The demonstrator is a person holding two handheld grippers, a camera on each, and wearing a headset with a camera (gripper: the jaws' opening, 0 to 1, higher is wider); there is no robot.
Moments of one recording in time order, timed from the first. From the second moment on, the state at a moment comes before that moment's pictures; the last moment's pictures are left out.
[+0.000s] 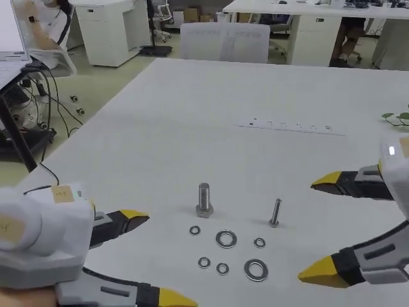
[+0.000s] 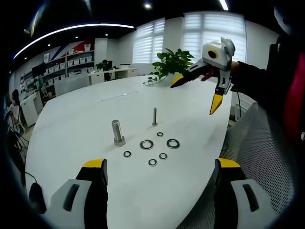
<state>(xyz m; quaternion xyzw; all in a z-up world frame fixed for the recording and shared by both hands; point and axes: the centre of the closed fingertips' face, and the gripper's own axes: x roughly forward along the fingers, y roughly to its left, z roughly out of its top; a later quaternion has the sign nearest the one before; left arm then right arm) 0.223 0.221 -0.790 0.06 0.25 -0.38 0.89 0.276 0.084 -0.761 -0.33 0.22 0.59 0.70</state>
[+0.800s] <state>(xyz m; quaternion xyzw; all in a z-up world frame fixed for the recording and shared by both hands) 0.223 0.214 -0.791 0.07 0.25 -0.39 0.88 0.298 0.148 -0.797 -0.39 0.26 0.65 0.60</state>
